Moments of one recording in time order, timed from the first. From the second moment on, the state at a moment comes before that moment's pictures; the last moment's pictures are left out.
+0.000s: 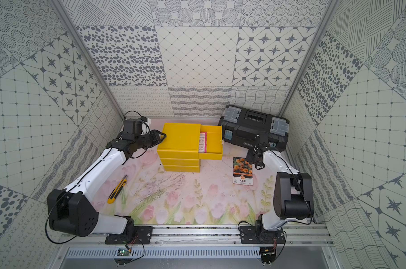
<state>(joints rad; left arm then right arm) -0.15 1.43 1.21 -0.45 0.31 -0.56 -0.01 1.52 0.99 -0.54 -0.01 0.34</state>
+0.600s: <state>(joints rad) -0.15 1.42 1.20 -0.44 0.31 -0.56 0.37 1.30 1.32 -0.61 -0.01 0.41</state>
